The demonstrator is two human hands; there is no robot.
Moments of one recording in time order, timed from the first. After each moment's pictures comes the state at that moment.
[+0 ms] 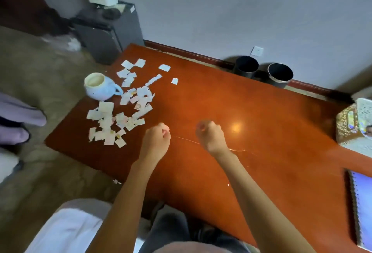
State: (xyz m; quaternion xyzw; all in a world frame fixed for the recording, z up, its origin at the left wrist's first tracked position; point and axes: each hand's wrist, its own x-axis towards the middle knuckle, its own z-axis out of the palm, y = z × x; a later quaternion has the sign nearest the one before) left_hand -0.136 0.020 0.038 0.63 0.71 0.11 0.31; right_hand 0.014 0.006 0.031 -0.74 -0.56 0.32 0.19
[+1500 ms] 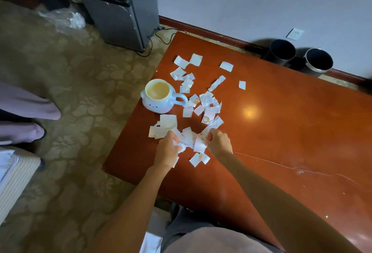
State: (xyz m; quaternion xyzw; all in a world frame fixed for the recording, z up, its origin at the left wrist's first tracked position) left_hand -0.358 0.167 -0.086 0.59 0.69 0.07 0.40; right_hand -0.202 0.155 -0.086 -0.79 -0.51 0.34 0.06
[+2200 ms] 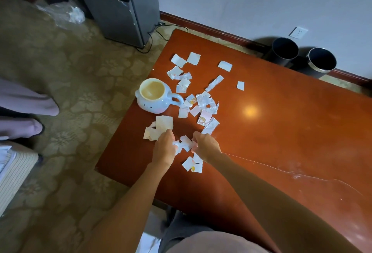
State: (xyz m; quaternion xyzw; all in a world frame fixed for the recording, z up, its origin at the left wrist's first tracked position) left_hand -0.343 0.175 -0.090 0.63 0.70 0.02 0.34; right_hand -0.214 0.166 -0.086 -0.70 -0.62 0.35 -0.03
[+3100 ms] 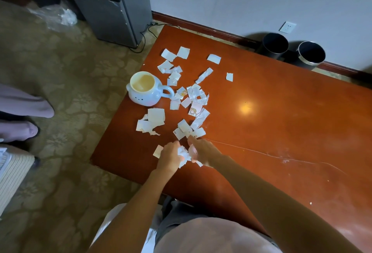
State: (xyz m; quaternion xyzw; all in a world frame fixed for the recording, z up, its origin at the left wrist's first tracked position) left_hand -0.320 0.122 -0.093 0.65 0.66 -0.06 0.38; right_hand -0.193 0.118 -0.074 -0.62 -0.66 0.42 -0.08
